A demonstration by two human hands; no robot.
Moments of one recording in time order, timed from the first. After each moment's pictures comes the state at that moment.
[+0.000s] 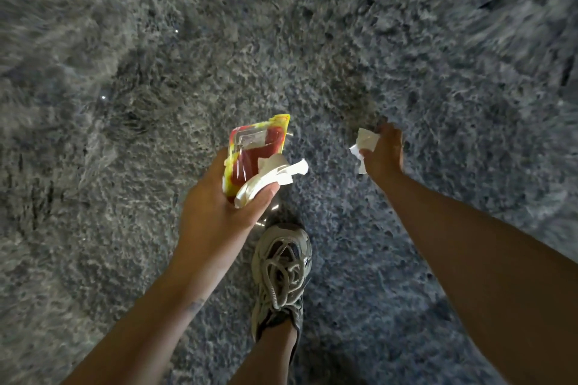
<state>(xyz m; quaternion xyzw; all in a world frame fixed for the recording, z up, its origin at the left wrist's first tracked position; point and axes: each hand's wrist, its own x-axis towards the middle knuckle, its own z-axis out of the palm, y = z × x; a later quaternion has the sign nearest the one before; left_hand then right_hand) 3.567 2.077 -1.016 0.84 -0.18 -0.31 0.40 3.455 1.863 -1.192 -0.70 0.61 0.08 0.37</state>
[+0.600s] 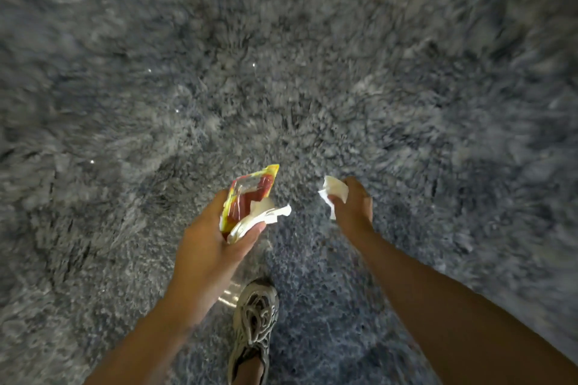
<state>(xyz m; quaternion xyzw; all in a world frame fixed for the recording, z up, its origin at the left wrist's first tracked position) 3.581 2.043 -0.834 0.83 -0.24 -0.26 0.44 3.483 1.839 -0.939 -0.73 0.53 -0.04 0.43</state>
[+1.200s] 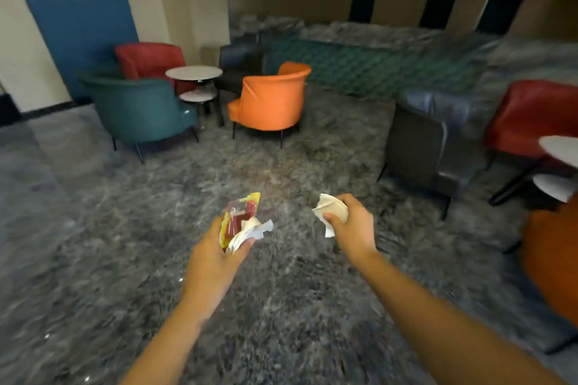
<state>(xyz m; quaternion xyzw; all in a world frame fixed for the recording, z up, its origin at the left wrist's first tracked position) 3.630 1.812 -0.349 0.70 -0.45 -0.15 0.53 3.443 1.669 -0.322 -0.71 0.50 -0.39 0.30</state>
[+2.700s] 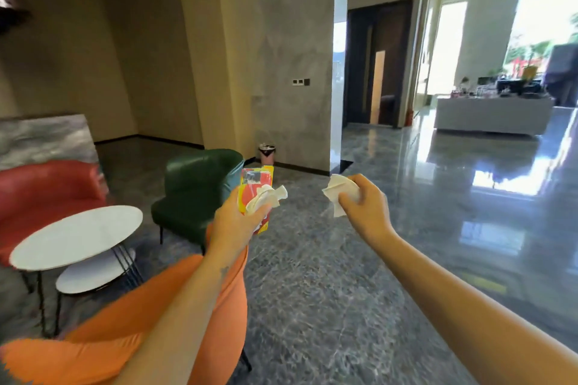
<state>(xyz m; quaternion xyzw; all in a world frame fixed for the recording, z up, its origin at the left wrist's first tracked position) 2.440 1.468 -0.146 0.17 -0.80 -0.45 0.34 2.335 1.668 -0.131 -0.26 0.79 -0.54 -0.16</state>
